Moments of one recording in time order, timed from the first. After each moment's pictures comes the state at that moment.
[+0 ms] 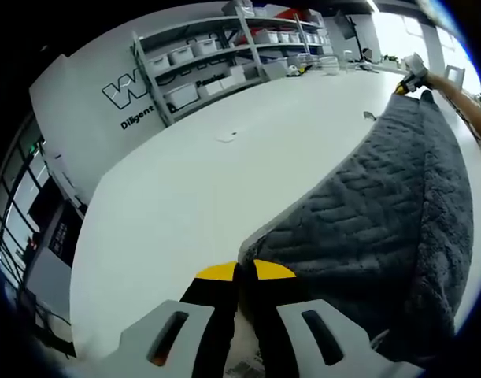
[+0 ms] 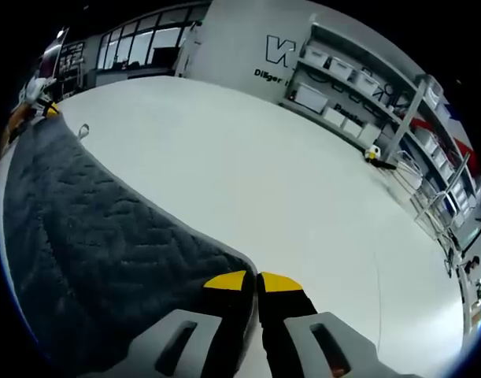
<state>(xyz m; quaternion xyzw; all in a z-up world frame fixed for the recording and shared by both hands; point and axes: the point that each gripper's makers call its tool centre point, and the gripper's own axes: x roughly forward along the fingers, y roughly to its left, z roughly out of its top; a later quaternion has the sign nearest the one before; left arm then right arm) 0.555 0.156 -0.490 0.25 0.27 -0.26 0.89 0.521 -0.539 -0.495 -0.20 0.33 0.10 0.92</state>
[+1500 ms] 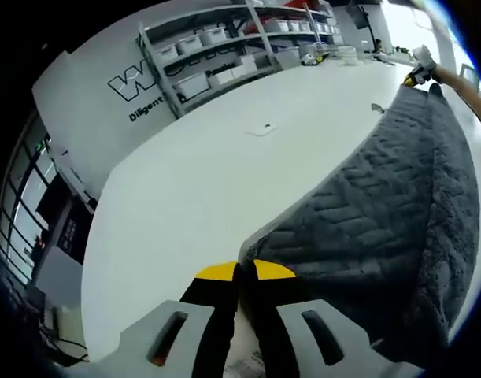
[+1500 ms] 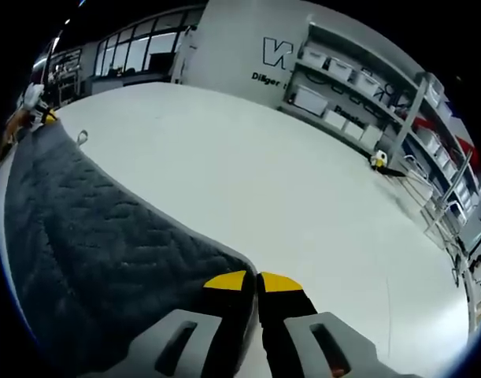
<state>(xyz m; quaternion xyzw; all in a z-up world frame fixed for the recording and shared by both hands) 0.625 0.173 -0.488 0.26 0.29 -0.22 0.89 0.594 -0.526 -0.494 -0.19 0.32 0.10 0.92</state>
